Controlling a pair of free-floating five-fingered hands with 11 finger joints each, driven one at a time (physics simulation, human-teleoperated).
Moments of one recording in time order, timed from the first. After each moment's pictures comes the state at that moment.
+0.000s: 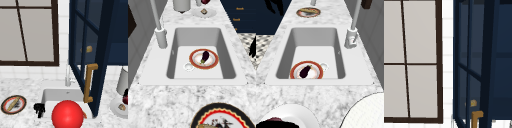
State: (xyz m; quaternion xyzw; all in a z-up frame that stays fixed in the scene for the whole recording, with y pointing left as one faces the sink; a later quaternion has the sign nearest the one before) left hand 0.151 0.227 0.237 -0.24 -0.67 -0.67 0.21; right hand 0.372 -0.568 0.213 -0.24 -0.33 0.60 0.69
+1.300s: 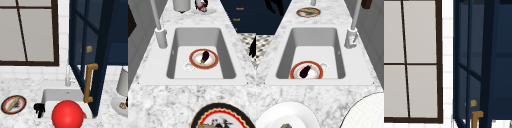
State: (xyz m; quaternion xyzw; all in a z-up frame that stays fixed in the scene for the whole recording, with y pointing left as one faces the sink) left hand 0.151 0.227 0.237 -0.24 -0.67 -0.67 0.21; right hand 0.388 -0.627 0.134 -0.26 -0.37 0.58 0.68
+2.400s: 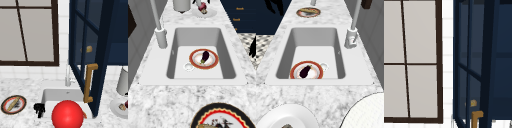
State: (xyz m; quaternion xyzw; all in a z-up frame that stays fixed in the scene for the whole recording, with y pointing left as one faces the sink) left hand 0.151 0.227 0.237 -0.24 -0.67 -0.67 0.21; right hand 0.369 -0.586 0.179 -0.32 -0.31 0.60 0.67
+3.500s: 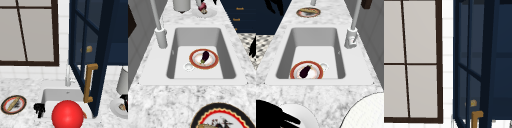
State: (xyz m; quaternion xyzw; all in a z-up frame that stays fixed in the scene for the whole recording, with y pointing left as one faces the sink) left hand 0.151 0.227 0.237 -0.24 -0.67 -0.67 0.21; right hand 0.317 -0.507 0.187 -0.36 -0.27 0.62 0.64
